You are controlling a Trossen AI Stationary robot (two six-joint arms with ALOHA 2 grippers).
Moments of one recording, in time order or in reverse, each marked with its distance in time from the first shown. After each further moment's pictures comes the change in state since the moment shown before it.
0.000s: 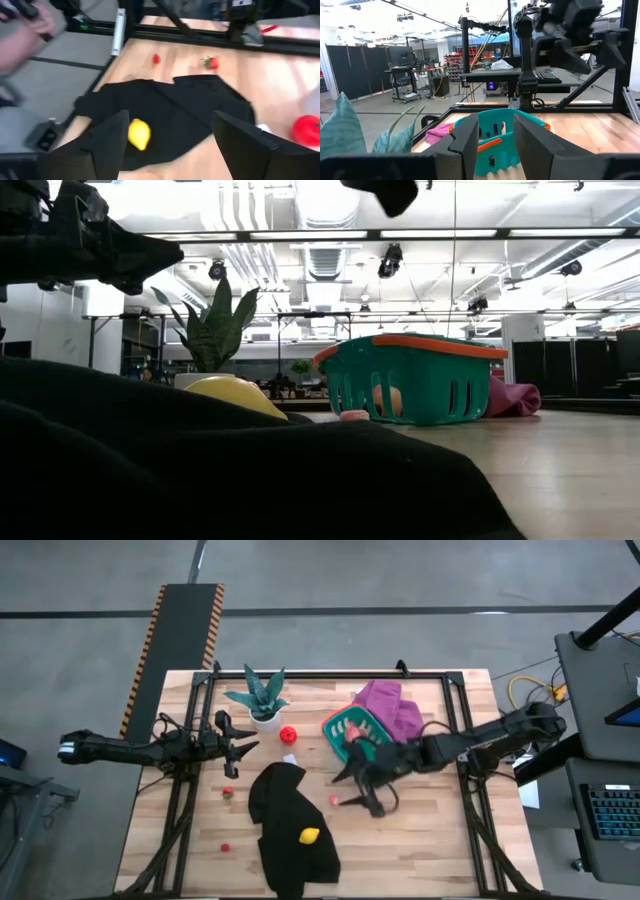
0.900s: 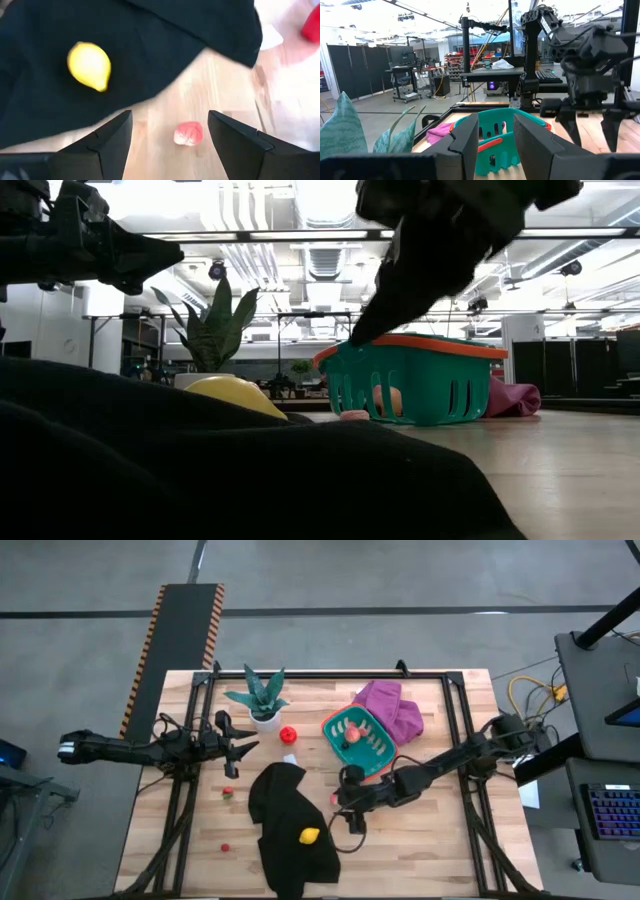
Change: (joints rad) left arm 0.000 0.002 0.000 0.001 -0.004 0.000; right arm 0.098 0.313 -0.048 0.023 0.280 0.204
